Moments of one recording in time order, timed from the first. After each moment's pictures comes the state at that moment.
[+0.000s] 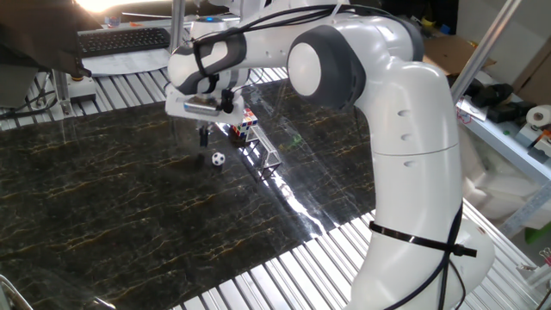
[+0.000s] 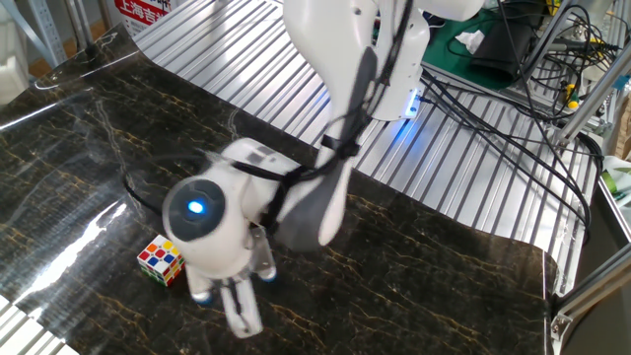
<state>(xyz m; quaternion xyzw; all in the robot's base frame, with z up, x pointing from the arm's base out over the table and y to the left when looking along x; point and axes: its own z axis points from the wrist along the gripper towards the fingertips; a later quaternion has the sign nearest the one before) 0.628 0.016 0.072 -0.32 -0.94 0.02 0.10</state>
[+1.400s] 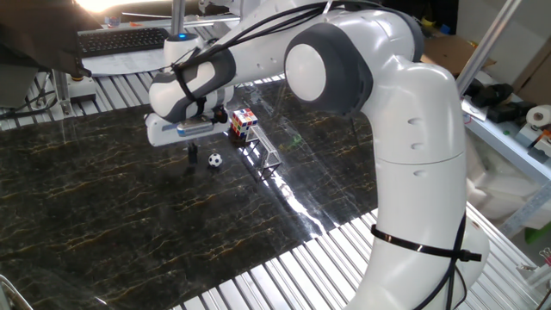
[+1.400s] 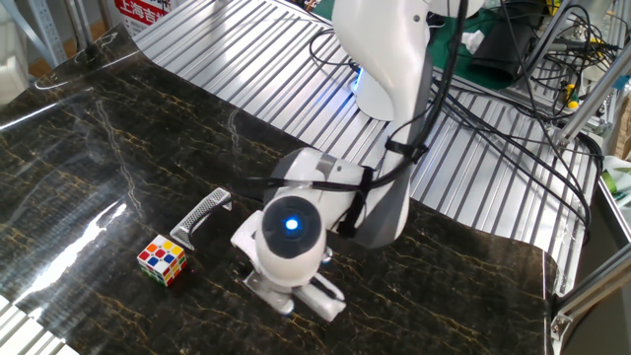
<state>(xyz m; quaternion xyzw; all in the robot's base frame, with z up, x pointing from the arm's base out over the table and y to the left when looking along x) 0.588 0.070 0.066 -0.06 -0.99 0.04 0.10</state>
